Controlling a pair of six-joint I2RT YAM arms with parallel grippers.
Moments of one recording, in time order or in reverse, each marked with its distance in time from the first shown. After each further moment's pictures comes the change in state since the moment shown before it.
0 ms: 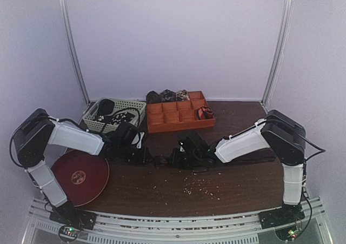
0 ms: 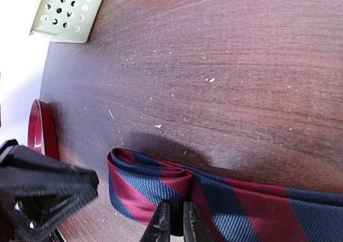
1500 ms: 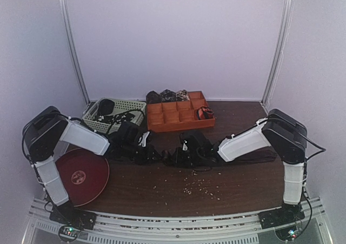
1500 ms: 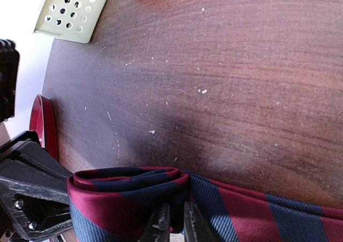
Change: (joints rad) left arm 0.027 0.113 0.010 0.230 0.238 -0.105; right arm -0.043 -0.010 -0.038 0.052 -0.037 -0.056
